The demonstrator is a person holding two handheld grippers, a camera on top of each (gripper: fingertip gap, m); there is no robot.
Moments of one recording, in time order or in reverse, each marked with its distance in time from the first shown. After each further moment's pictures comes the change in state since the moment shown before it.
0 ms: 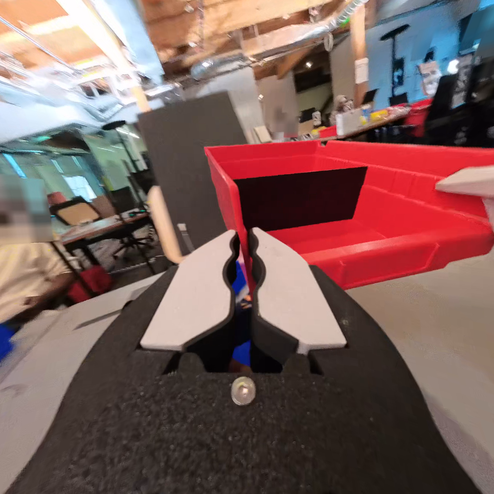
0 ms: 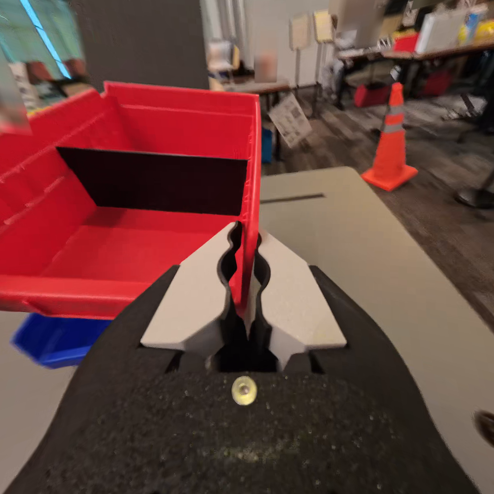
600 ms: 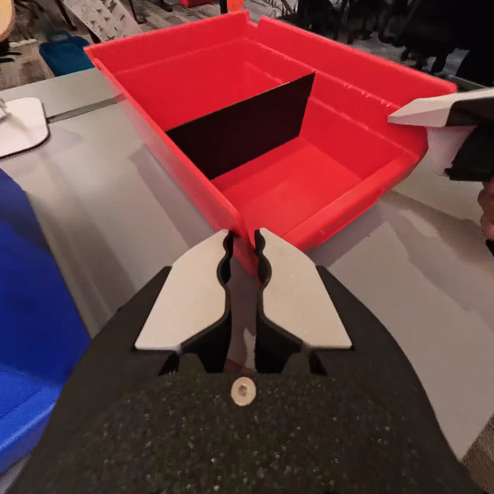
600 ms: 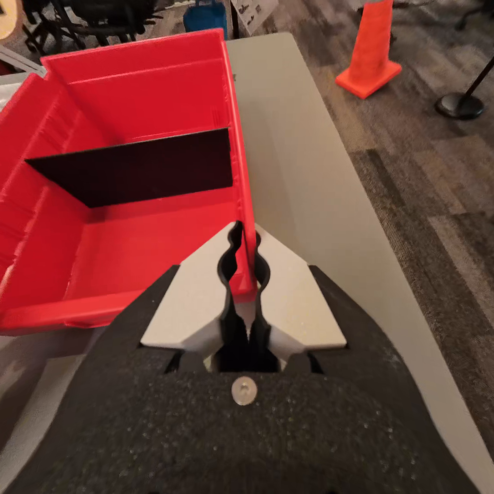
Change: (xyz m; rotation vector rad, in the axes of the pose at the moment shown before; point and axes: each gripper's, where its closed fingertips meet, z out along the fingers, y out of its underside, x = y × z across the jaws) left arm 0.239 0.164 0.074 -0.500 0.425 -0.206; right arm 0.208 0.144 0.077 -0.311 0.099 -0.004
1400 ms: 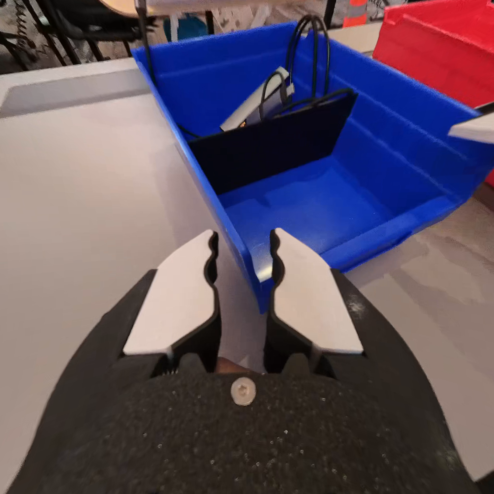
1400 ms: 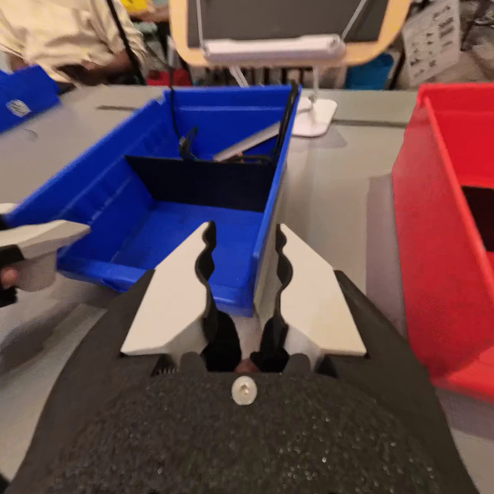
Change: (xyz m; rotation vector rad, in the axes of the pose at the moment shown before) left arm -0.262 0.083 -0.163 -0.010 -0.231 -0.126; right arm -0.335 0.023 -0.027 0.102 -0.404 -0.185
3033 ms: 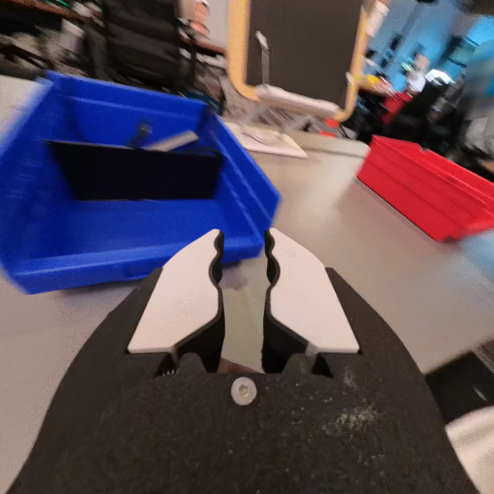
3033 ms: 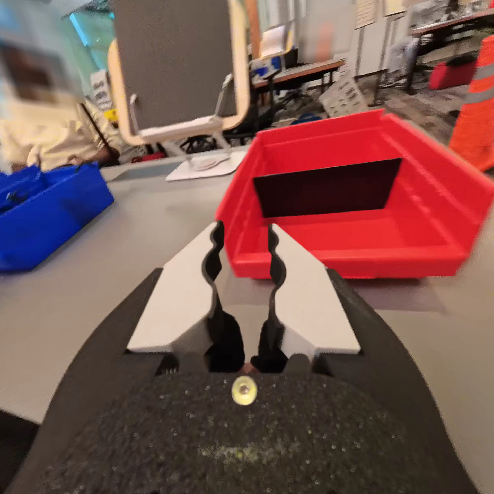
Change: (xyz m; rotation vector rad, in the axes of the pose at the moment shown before) left arm -0.124 0.015 -0.119 0.237 0.089 -0.244; right arm 0.136 0.005 -0.131 0.247 0.102 0.149
